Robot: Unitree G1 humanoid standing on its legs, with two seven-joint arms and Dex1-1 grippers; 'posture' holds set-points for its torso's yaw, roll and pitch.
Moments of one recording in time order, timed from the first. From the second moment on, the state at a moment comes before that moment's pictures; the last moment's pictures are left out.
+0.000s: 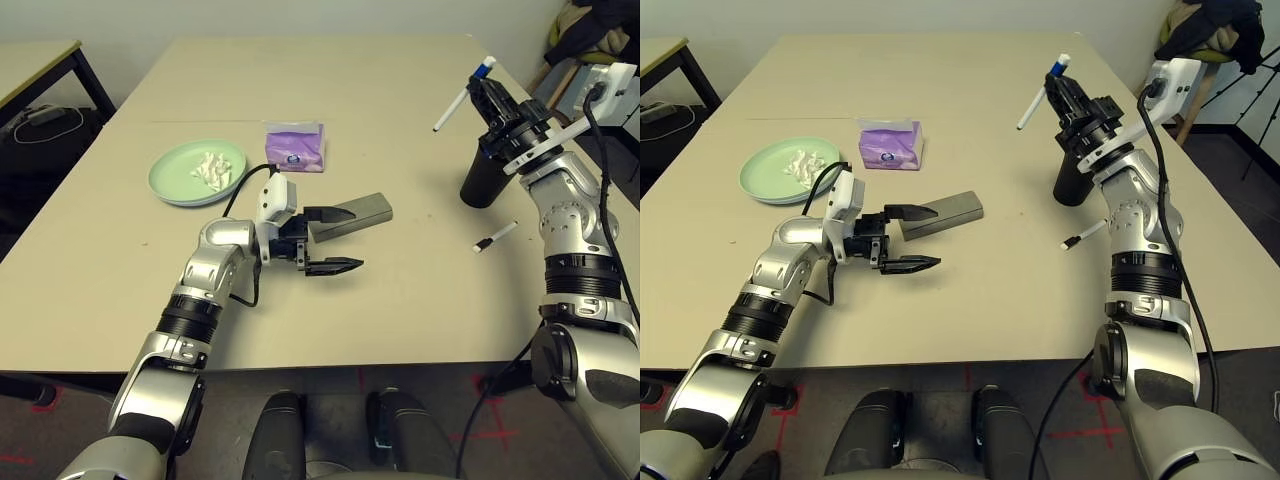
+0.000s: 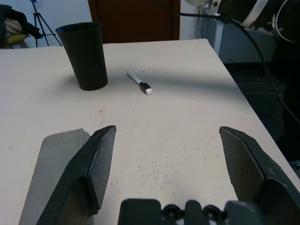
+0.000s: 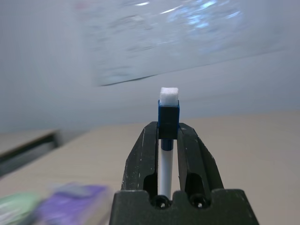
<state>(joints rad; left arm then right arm) -0.62 0.37 -0.13 0.37 -0.31 0.02 -1.33 -0.80 -0.32 -0.36 0.40 0.41 0.04 0.40</state>
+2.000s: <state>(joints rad) -0.71 0.33 -0.07 0.43 -0.28 0.08 -1.01 -0.77 -0.36 -0.31 0.20 0.21 0.48 0.00</state>
